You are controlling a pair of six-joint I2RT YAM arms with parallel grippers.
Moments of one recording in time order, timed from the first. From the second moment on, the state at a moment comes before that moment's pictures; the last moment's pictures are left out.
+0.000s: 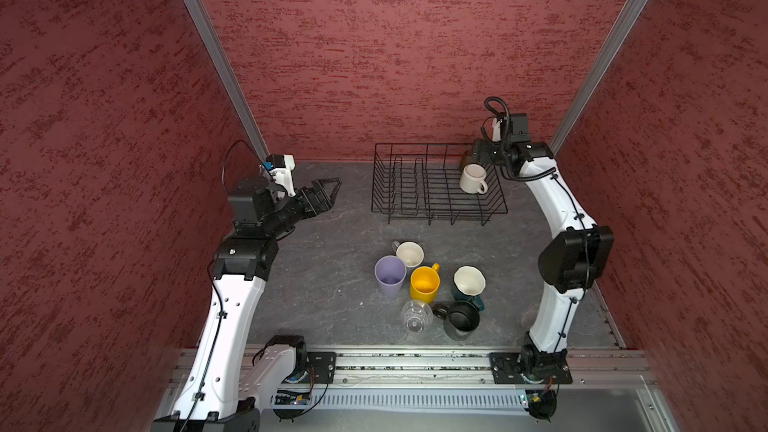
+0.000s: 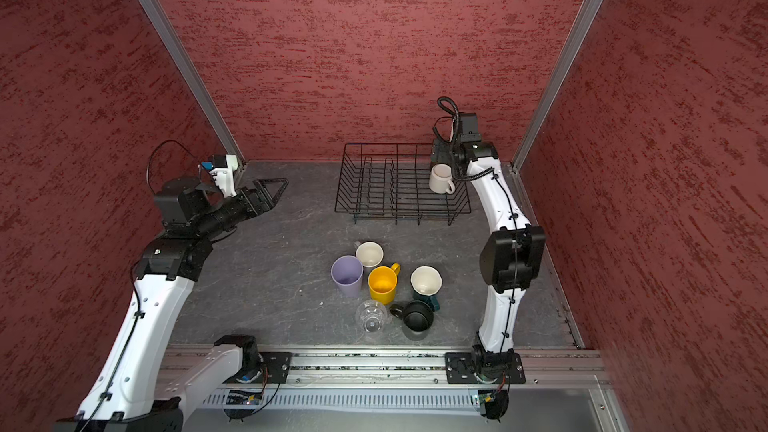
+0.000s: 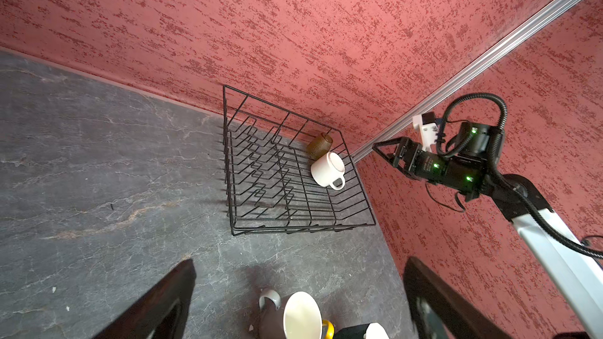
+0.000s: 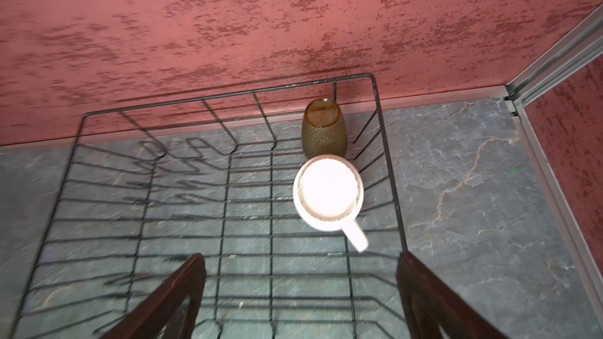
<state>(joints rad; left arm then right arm) -0.02 0.95 1.16 -0.49 0.49 -0.54 0.12 1.88 1.92 -0.73 -0.01 0.24</state>
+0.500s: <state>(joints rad) -0.01 0.98 1.11 -0.44 0.49 -0.59 0.26 1.24 1.21 -0.77 -0.01 0.39</state>
